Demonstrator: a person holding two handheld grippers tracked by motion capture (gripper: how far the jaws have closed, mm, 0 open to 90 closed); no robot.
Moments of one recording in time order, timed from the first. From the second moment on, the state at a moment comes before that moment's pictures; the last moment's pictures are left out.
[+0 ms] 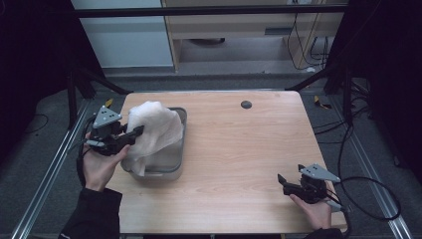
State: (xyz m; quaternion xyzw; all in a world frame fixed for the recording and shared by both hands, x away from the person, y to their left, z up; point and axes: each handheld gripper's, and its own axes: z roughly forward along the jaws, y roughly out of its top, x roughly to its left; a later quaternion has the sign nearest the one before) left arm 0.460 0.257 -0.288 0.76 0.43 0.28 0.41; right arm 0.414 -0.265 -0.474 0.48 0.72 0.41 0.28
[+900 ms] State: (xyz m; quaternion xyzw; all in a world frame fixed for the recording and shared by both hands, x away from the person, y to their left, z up) left arm 0.445 0.231 -0.247 0.77 0.37 0.29 0.43; right arm 0.413 -0.266 -0.473 0.48 0.72 0.41 0.28
